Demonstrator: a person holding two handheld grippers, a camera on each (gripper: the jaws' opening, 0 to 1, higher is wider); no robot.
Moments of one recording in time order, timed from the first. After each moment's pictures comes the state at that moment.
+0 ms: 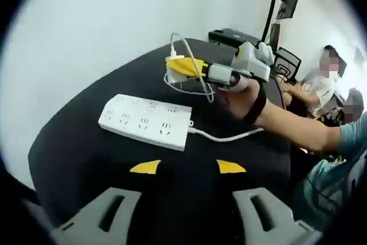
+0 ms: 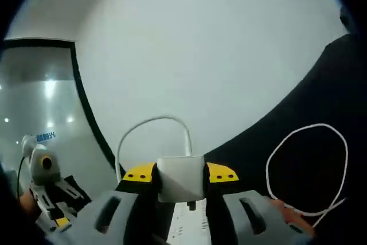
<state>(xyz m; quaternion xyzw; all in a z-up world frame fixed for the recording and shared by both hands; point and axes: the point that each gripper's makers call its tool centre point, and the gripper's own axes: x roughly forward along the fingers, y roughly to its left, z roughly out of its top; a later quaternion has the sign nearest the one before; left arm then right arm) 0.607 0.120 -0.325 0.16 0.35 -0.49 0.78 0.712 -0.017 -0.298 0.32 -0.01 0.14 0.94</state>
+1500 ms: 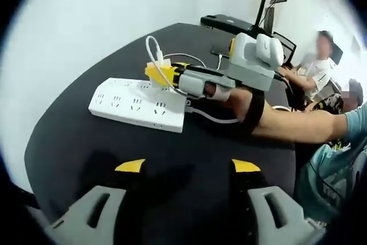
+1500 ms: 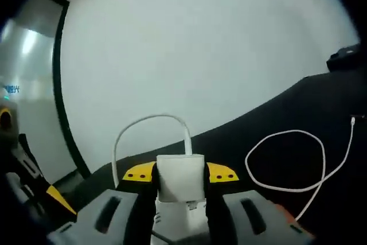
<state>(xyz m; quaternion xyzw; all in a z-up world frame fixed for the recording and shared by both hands) 0.599 0.130 -0.355 0.20 0.37 -0.50 0.76 0.715 -0.003 -0.337 0.19 0.01 -0.01 0.98</state>
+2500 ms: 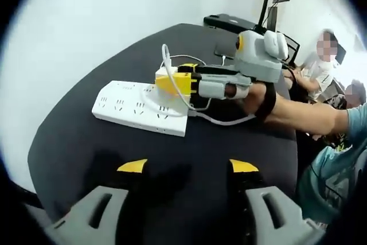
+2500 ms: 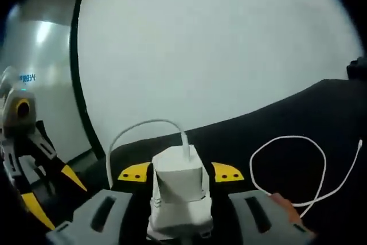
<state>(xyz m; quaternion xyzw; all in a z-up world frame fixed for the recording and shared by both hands) 0.602 0.126 -0.351 0.20 0.37 -0.49 0.76 0.707 -0.002 -0.330 0.16 0.05 0.09 0.98</state>
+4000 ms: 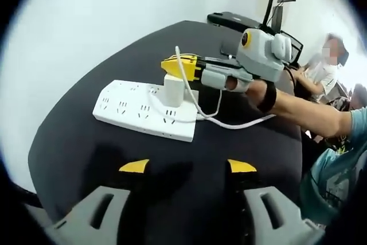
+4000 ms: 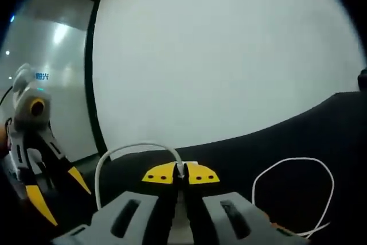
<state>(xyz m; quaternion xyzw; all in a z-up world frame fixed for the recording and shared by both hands) 0.617 0.121 -0.355 0.21 0.38 -0.48 0.76 0.723 0.002 -0.317 0.14 0.00 0.14 0.98</state>
